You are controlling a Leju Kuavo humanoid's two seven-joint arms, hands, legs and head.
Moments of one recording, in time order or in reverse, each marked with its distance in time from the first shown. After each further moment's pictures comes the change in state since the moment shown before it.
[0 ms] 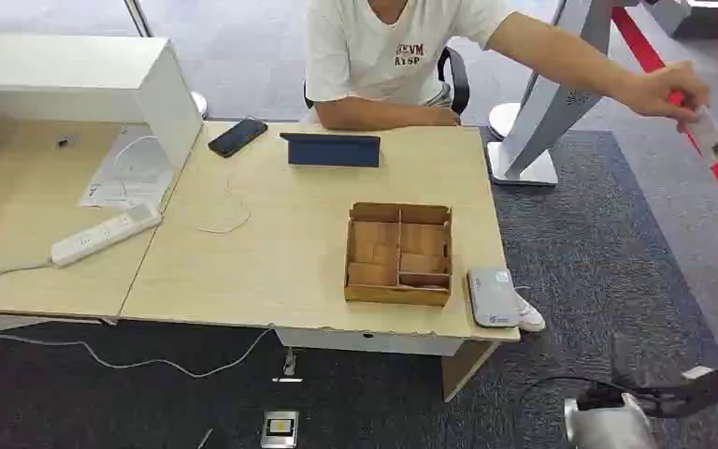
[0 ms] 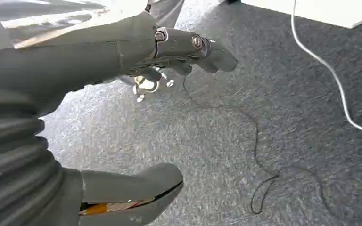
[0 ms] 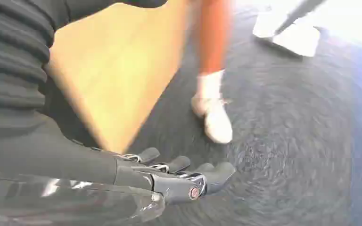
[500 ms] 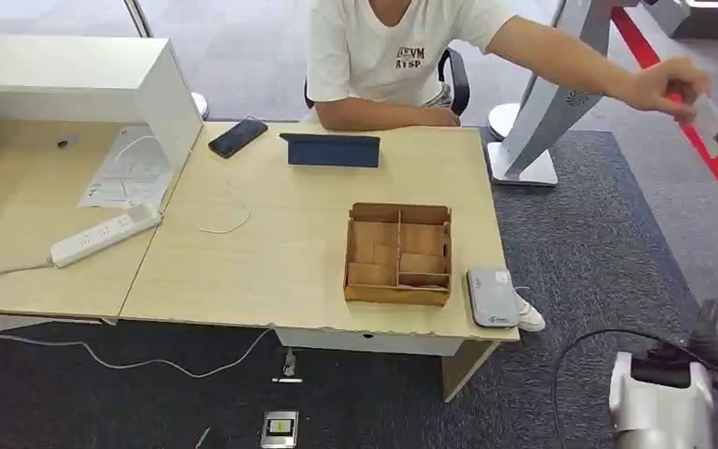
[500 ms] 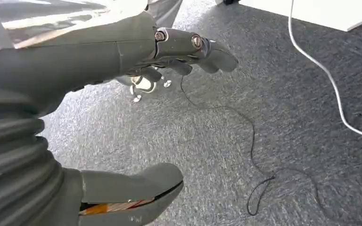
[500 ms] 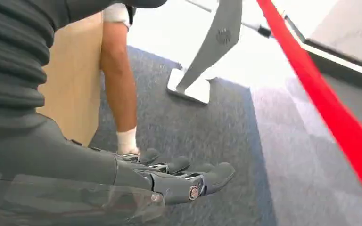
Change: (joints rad) left arm -0.002 0.010 0.001 0.005 0.018 0.000 -0.025; right arm 0.106 -0.040 0.449 -0.530 -0.457 -0.244 -0.040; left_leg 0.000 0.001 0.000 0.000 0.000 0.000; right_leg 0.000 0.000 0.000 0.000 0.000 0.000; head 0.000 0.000
